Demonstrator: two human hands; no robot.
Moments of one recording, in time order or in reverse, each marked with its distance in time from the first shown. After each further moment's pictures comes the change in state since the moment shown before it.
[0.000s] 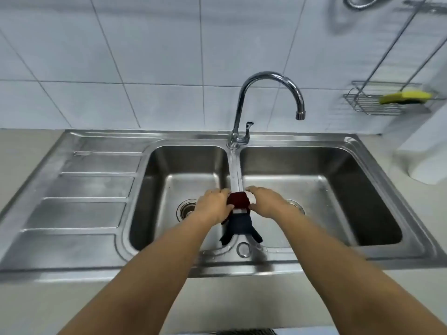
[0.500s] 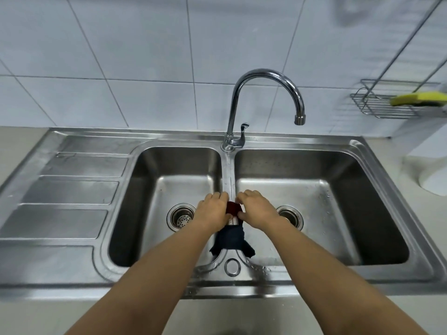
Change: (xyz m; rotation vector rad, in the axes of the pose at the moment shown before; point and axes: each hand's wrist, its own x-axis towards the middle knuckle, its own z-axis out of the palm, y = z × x) left_hand 0.044 0.014 0.025 0.047 0.005 -0.009; right_hand 0.035 0.021 0.013 -0.044 0.078 -0.147
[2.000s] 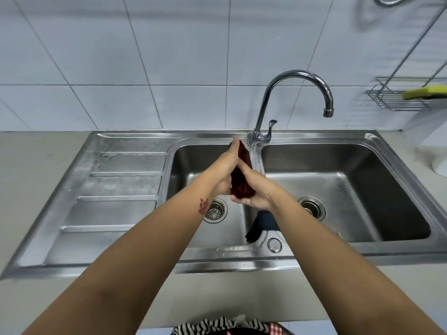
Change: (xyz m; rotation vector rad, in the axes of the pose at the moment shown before) left_hand -0.056 -0.021 -0.145 -1.501 -0.128 -0.428; right_hand -0.021 -0.158 -0.059 1.683 -0.261 0.403
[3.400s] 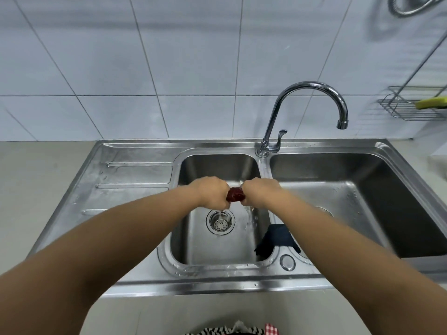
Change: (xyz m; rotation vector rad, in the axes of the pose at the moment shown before) left_hand 0.024 -0.005 -0.079 1.832 -0.131 0.360; right_hand 0.038 -0.023 0.012 -1.983 0.281 -0.131
